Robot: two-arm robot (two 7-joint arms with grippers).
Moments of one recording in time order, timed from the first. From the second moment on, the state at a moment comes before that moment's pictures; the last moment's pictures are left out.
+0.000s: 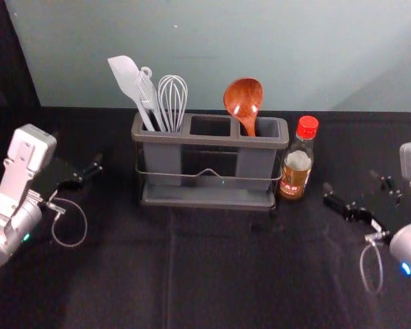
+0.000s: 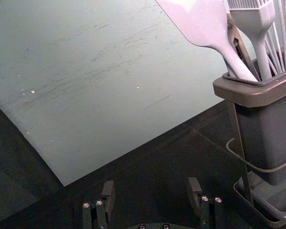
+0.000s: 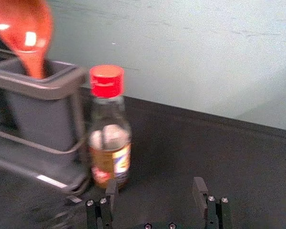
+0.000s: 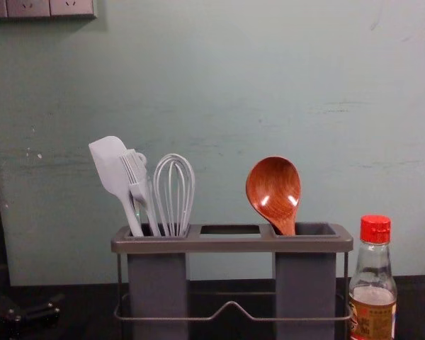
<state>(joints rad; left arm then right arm) -0.20 0.60 0.45 -1.41 -0.25 -0.12 0.03 -0.07 0.34 -0.10 -1.72 0.14 0.25 0.14</state>
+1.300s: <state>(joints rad) -0.20 0.60 0.45 -1.41 -0.25 -0.12 0.03 0.22 0.22 -0.11 -1.30 -0.08 -0.06 0.05</state>
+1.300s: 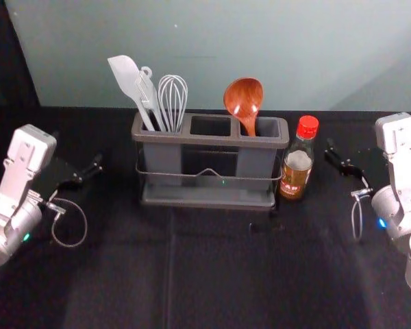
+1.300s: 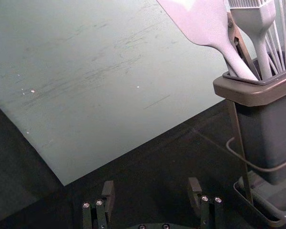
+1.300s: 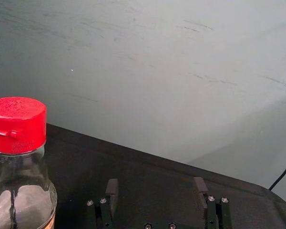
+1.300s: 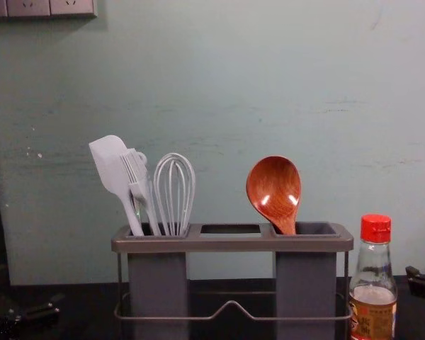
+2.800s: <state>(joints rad) -0.20 0.60 0.45 -1.41 -0.25 -0.12 0.03 0.22 0.22 -0.11 -1.30 -0.07 -0.06 0.06</state>
